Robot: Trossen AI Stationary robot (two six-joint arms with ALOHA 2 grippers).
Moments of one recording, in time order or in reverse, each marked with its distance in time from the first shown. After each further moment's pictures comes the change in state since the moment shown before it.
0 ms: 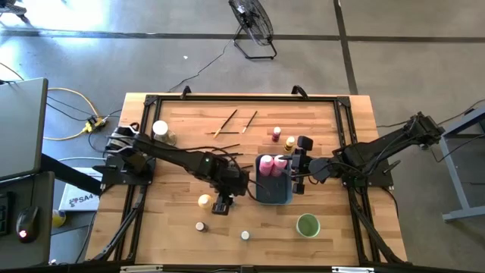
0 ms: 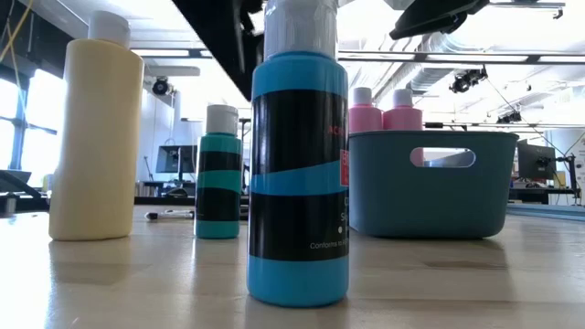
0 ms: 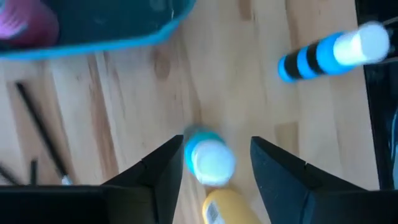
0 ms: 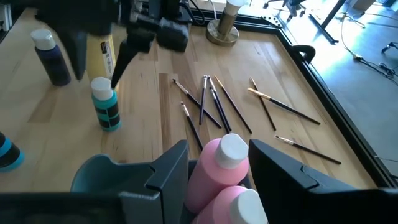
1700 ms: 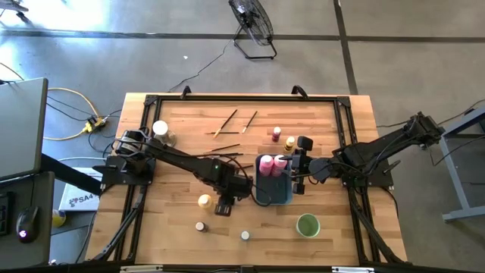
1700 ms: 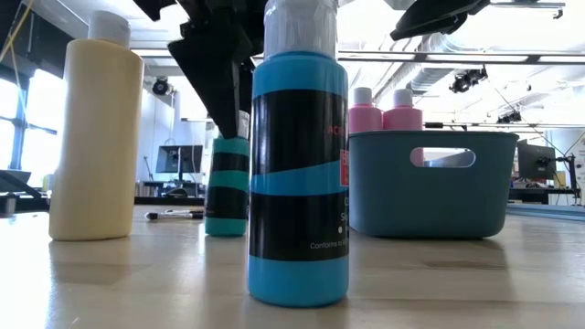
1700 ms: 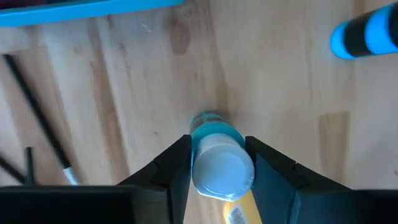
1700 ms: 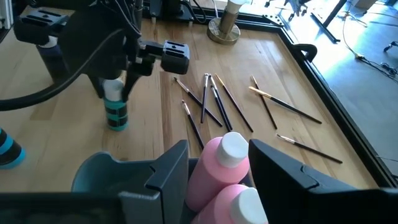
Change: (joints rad) left arm 0.000 0.092 -0.001 -0.026 -0.099 0.003; right arm 0.000 0.001 0.000 -0.006 -0.005 0.001
